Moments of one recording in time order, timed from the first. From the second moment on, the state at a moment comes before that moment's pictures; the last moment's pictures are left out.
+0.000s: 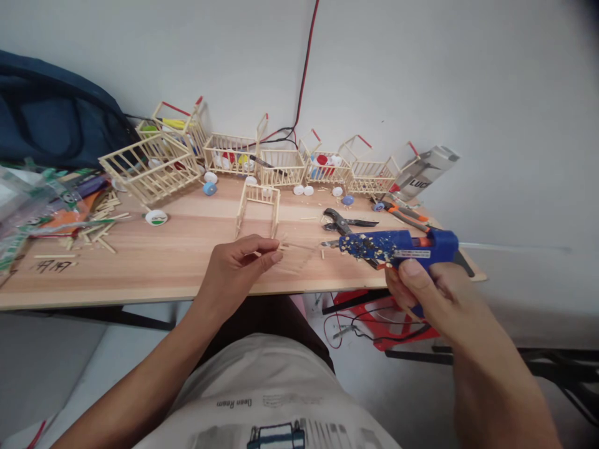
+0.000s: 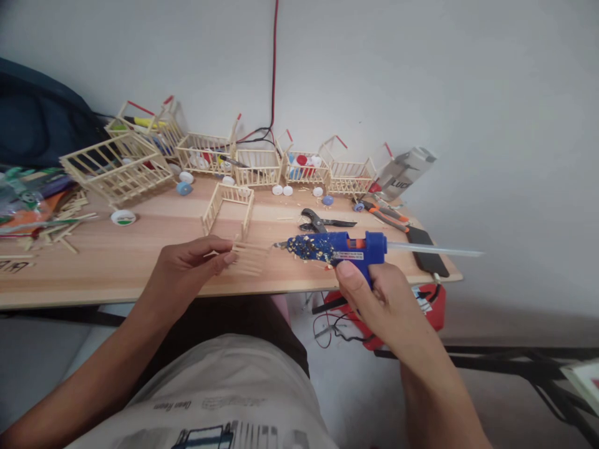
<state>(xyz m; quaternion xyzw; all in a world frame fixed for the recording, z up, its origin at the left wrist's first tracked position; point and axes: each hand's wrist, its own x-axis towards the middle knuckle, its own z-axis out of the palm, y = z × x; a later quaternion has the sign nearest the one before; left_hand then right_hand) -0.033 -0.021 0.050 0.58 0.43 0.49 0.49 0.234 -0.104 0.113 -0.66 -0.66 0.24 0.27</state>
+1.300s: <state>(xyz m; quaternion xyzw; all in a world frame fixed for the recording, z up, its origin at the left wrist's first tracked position) -0.034 -0.022 0.050 0.58 0.44 0.49 0.49 0.225 -0.103 0.122 -0.66 -0.67 0.20 0.27</state>
